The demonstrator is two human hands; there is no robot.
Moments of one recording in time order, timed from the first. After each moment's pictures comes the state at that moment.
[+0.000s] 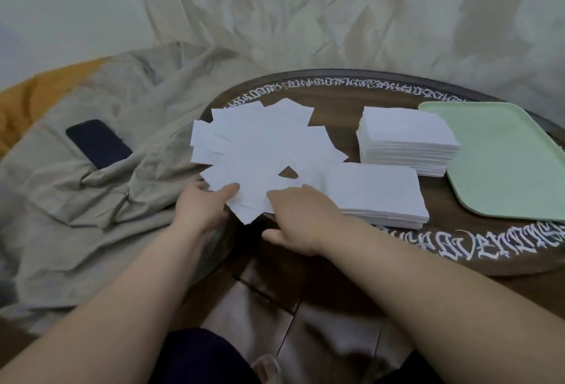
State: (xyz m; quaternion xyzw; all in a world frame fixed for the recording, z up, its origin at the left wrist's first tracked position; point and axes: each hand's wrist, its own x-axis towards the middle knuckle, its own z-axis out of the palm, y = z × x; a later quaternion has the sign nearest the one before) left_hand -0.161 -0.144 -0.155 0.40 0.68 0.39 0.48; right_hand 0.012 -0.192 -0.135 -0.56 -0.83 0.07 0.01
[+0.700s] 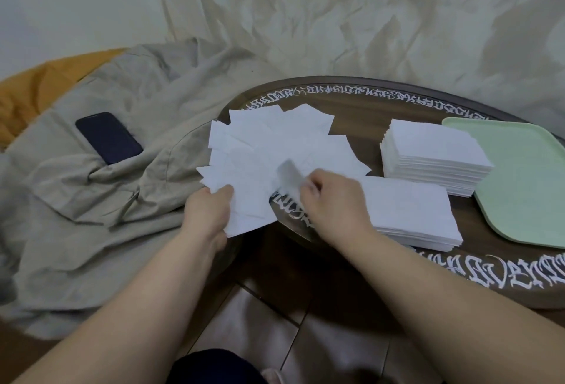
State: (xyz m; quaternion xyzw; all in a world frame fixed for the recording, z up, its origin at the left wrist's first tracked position) left_hand -0.170 -0.134 -0.154 0.28 0.62 0.48 0.55; right_hand 0.005 -0.170 -0.130 -0.69 -0.65 0.14 0.28
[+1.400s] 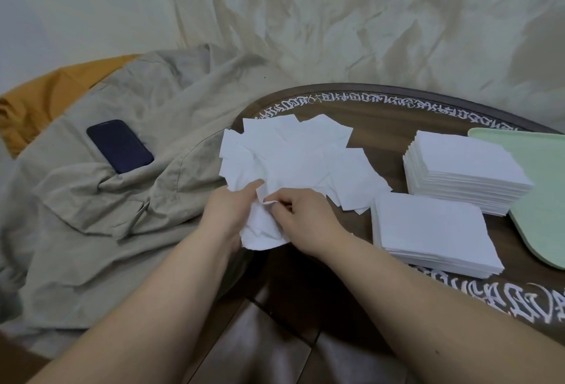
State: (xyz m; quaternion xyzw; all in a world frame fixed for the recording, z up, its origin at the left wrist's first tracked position) left_hand -0.172 -0.112 -0.138 0.34 0.62 0.42 0.57; right_hand -0.043 -0.133 -0.149 -0.59 -0.70 0.30 0.27
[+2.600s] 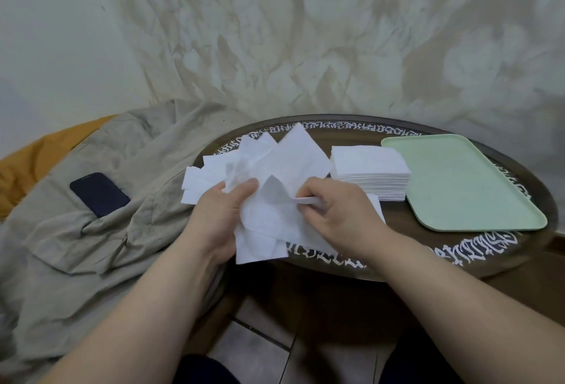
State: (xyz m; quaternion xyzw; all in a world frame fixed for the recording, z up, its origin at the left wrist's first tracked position) left_hand -0.102 -0.195 -0.058 0.42 0.44 0.46 0.64; right_hand 0.078 -0.240 -0.066 -0.56 -0.74 0.09 0.36
